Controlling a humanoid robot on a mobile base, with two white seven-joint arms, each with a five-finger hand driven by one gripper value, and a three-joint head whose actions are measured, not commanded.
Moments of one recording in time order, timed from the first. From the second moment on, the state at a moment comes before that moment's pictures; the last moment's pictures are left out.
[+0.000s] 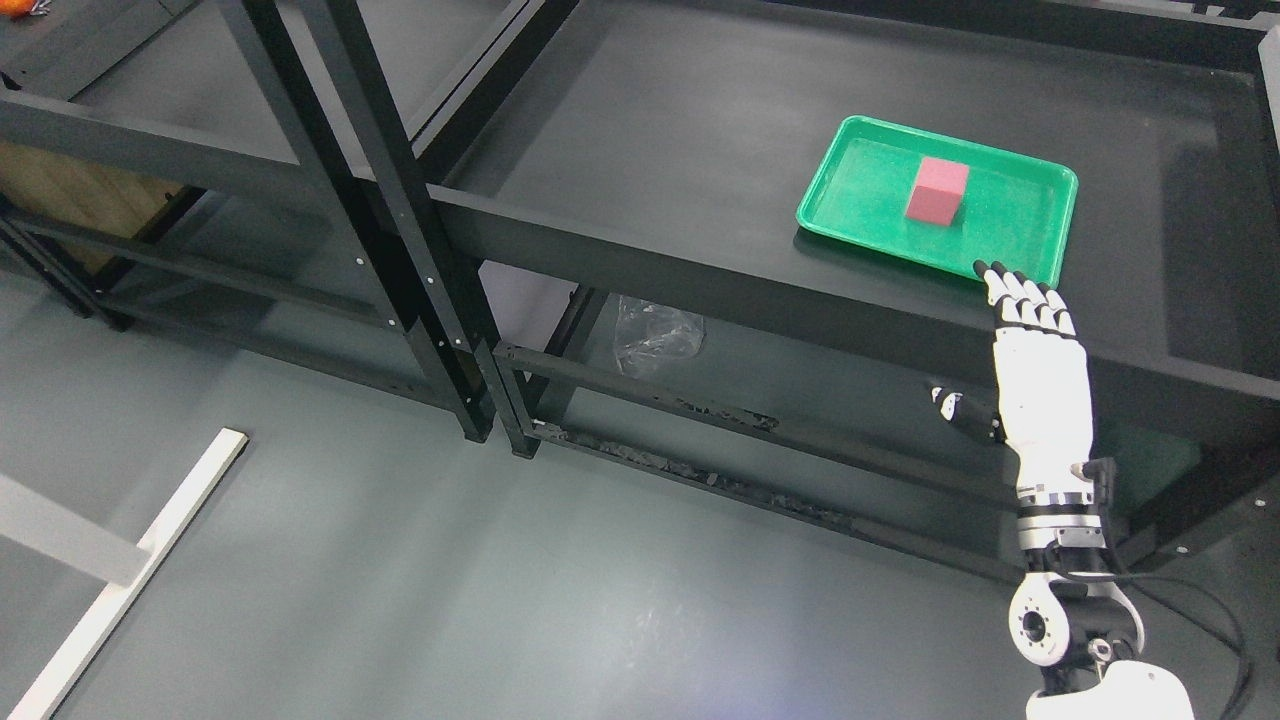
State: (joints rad) left arm 0.00 0.00 0.04 0.00 0.00 -0.11 -0.08; right arm 0.00 0.00 0.00 -1.60 1.14 -0.17 -0.20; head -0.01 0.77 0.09
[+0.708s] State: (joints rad) left arm 0.00 0.00 0.04 0.00 0.00 -0.11 -0.08; right arm -0.03 0.00 0.00 -1.59 1.10 -0.09 0.00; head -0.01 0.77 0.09
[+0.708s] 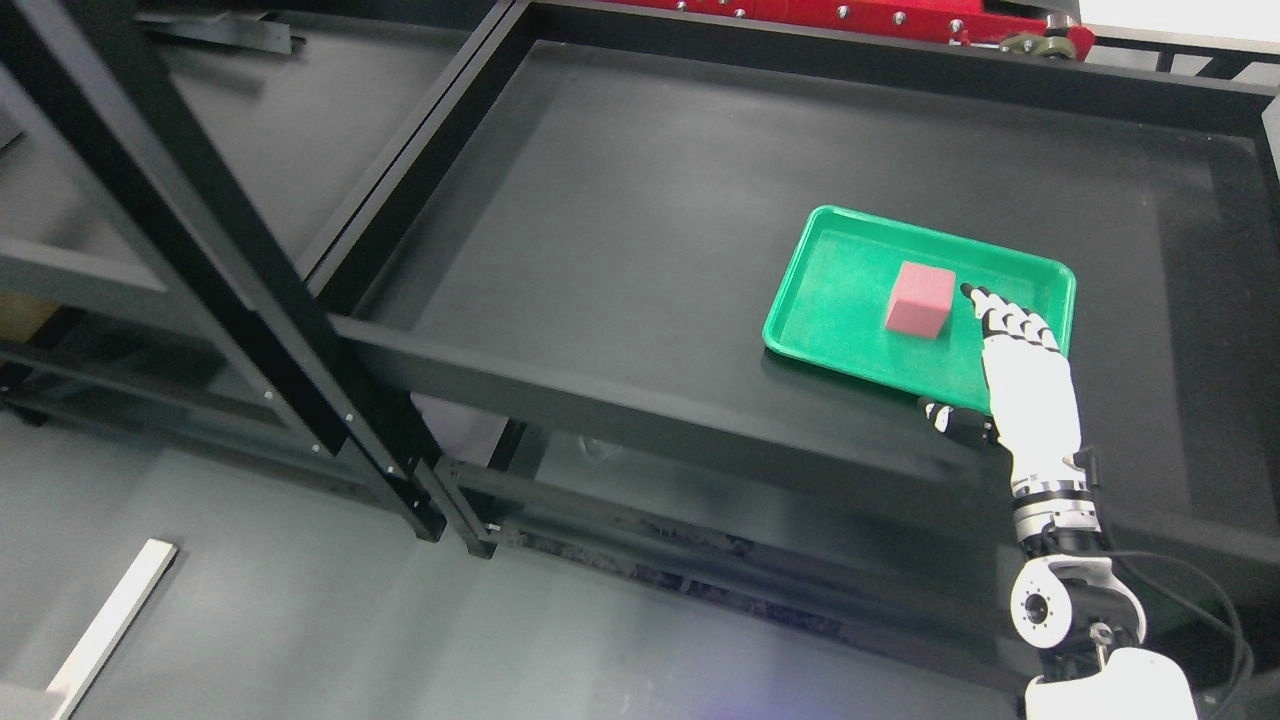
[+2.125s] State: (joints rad) left arm 0.00 0.00 0.04 0.00 0.00 -0.11 -0.08; right arm 0.00 -0.05 0.04 -1.52 1.07 -0.09 0.14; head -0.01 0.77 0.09
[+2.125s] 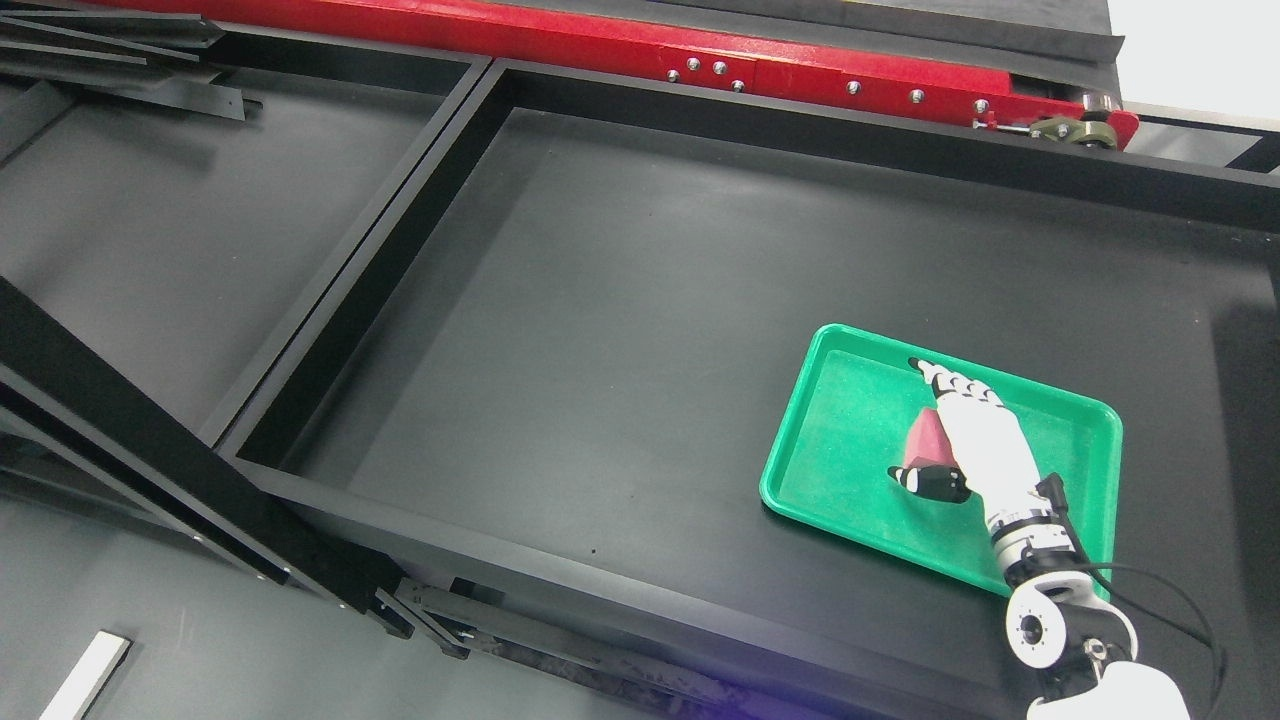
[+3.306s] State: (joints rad) left arm 0.00 0.00 0.04 0.00 0.00 -0.11 -0.08; right arm 0.01 -0.09 0.06 -1.46 1.05 -0.09 0.13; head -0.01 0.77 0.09
